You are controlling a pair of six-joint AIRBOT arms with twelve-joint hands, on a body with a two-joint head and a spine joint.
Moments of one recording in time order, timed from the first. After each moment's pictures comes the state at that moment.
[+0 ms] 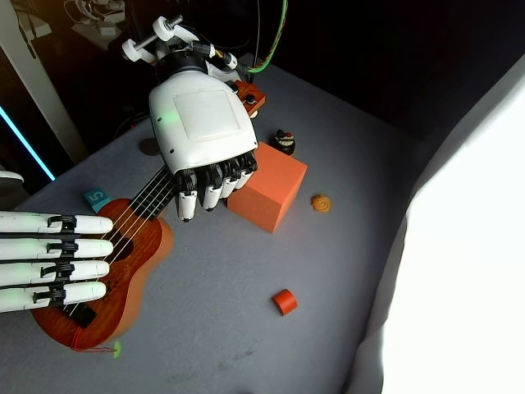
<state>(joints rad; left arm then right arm) 0.18 -1.21 0.94 1.21 0.56 -0.35 -0.45 -0.61 0.82 -0.76 0.45 0.02</state>
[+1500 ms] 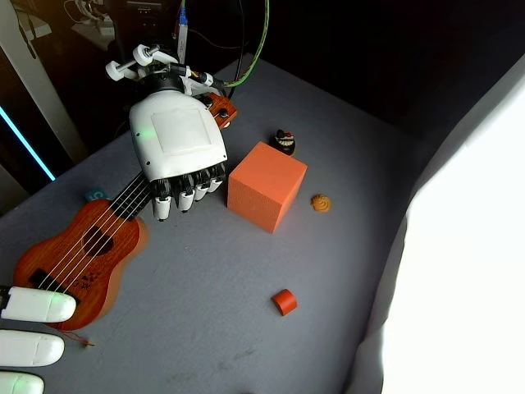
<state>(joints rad) 0.33 -1.21 0.85 1.36 0.62 -0.63 -0.39 -0.57 0.84 -0.02 0.48 -0.74</state>
